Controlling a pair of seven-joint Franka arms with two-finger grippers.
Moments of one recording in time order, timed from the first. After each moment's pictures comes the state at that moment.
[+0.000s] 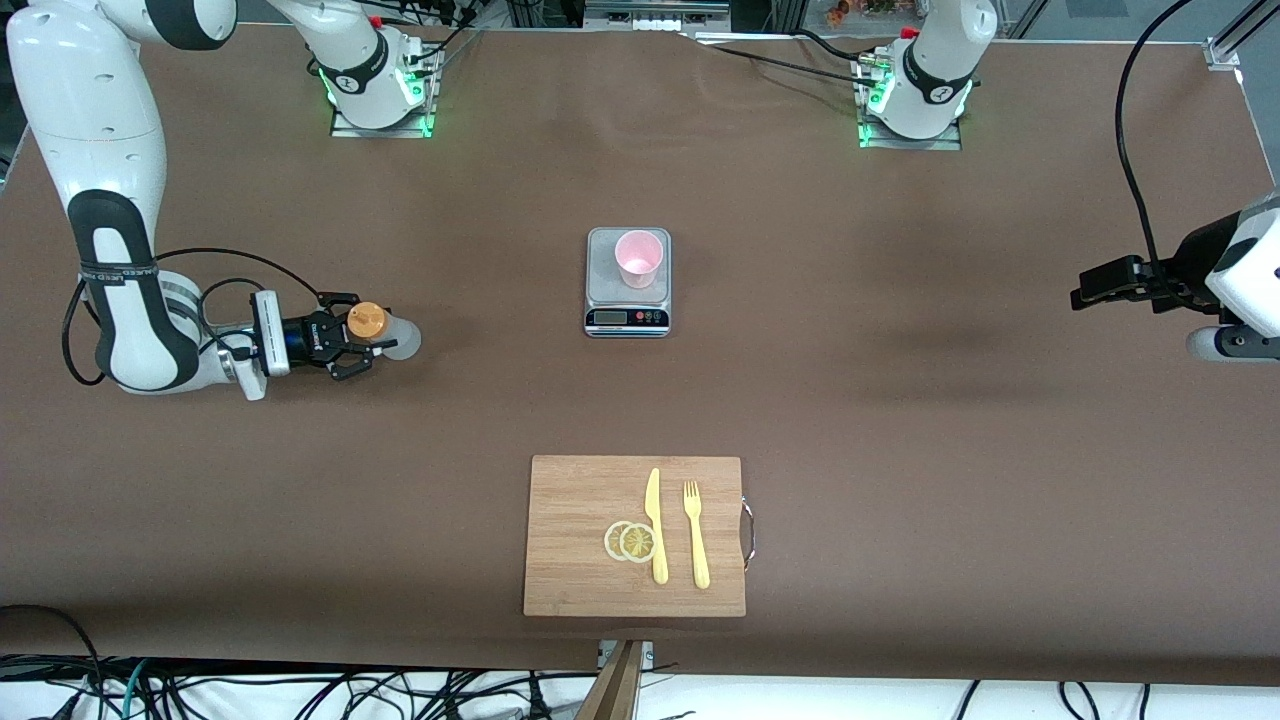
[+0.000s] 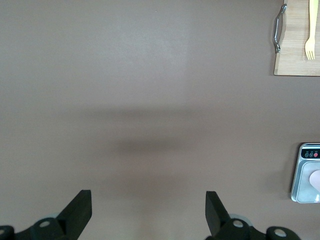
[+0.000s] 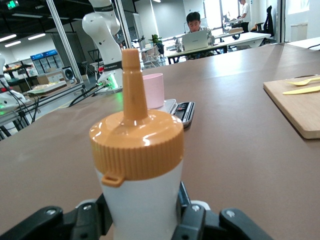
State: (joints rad) left arm -0.02 0.23 0.05 -1.39 -0.09 1.47 0.01; right arm -0.04 0.76 -0.19 -1.79 1.08 1.43 -2.43
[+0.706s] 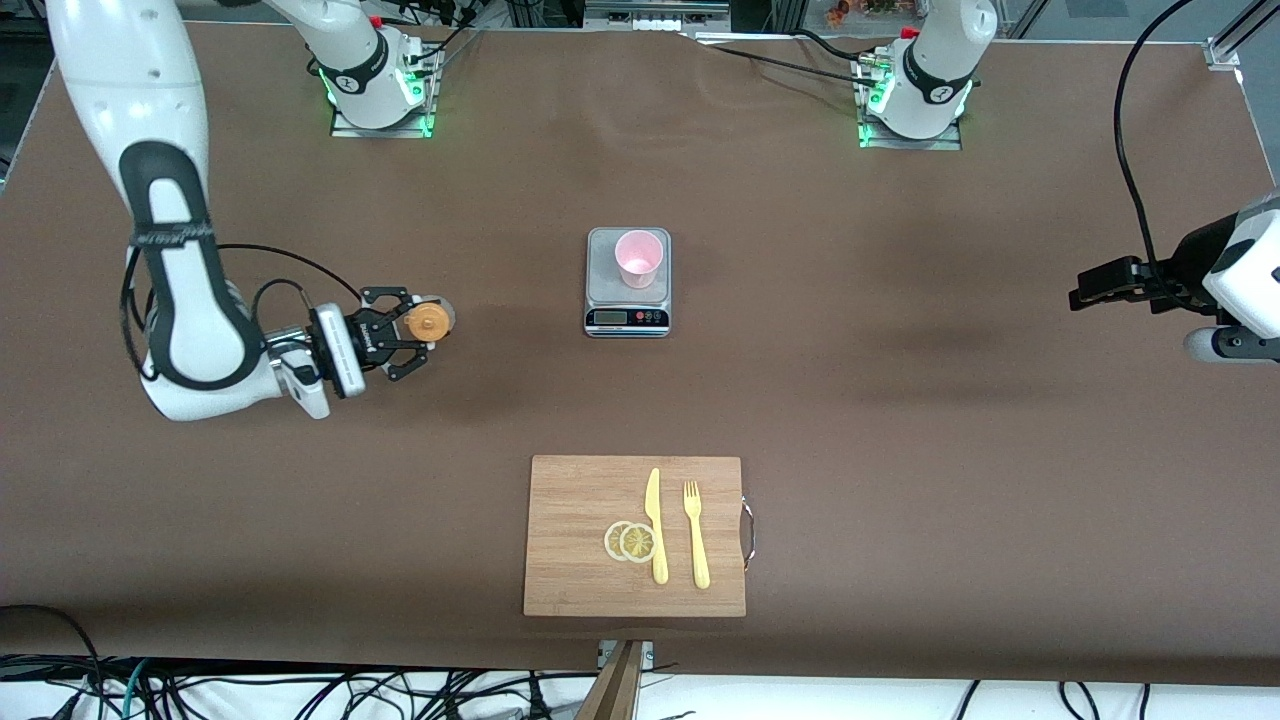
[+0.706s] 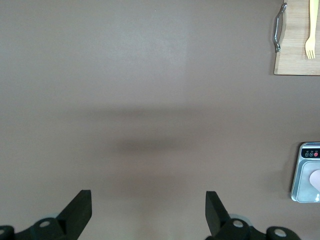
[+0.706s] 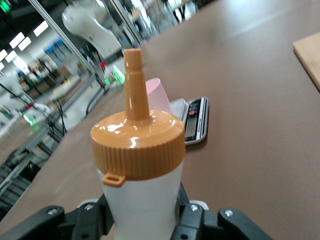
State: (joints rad) left arm -0.02 0.23 0.05 -1.39 -0.09 1.47 0.01; right arm 0.21 0.58 -0.16 -1.71 0.94 1.54 -1.84
